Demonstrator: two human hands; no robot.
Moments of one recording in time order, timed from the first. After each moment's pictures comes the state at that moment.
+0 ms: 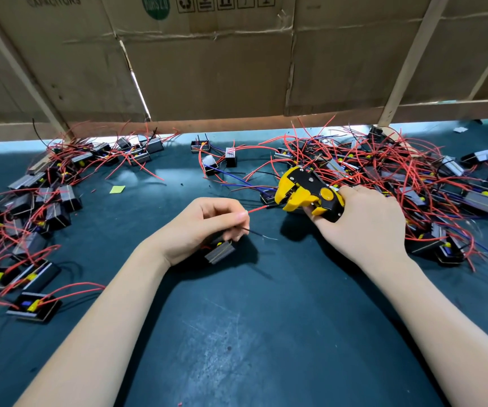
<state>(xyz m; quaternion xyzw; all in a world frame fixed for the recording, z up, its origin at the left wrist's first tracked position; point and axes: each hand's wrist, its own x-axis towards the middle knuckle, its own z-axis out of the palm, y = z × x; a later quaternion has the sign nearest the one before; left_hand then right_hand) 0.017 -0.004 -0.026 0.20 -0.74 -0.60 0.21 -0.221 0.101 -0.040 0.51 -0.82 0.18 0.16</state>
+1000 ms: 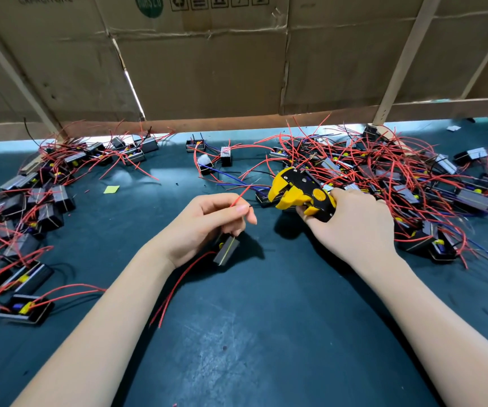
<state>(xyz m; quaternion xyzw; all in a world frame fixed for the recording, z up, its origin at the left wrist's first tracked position) 0.007 -0.001 -0.031 0.19 -0.71 -0.62 0.26 -0.215 0.100 -0.042 0.50 -0.83 0.20 0.12</state>
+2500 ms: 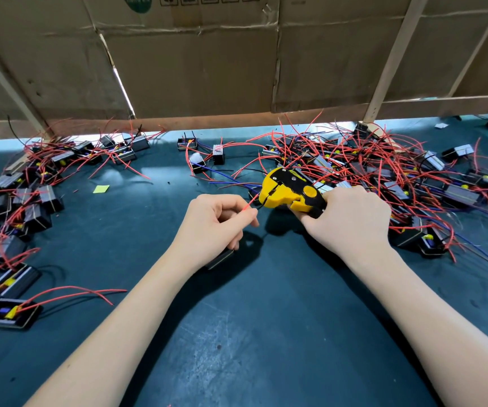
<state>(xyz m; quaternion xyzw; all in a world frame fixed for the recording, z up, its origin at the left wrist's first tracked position) -0.014 0.023 -0.029 0.33 -0.77 -0.45 0.31 -0.212 0.102 -0.034 0.49 -0.84 0.13 0.16</state>
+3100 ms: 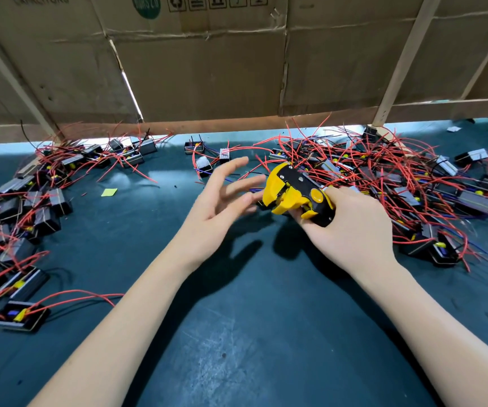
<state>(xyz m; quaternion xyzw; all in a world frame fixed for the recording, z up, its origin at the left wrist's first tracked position) -0.015 0.015 -0.023 0.22 -0.70 -0.57 0.37 -0.203 0.108 -0.033 0.55 -0.76 0.32 0.14</state>
